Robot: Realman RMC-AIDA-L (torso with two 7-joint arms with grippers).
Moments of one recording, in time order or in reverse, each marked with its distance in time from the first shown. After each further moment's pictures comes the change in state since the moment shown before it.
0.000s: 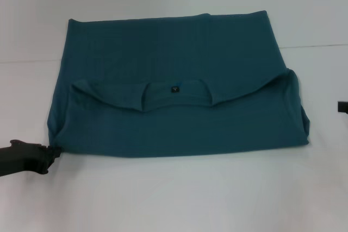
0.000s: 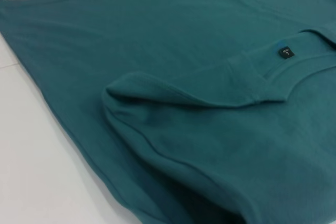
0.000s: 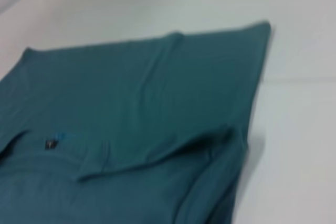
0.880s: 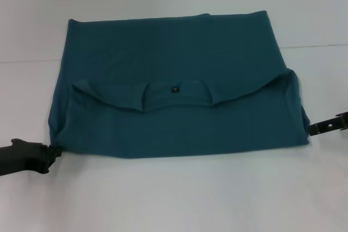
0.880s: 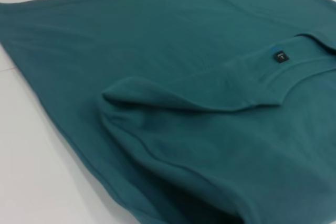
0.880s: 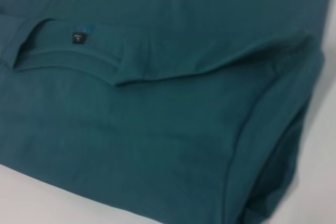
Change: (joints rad) left arm 0.000 -0.001 -0.004 0.010 -0.003 0.021 0.001; right arm 0.232 -0.001 -0.031 0.045 -0.383 -0.157 0.186
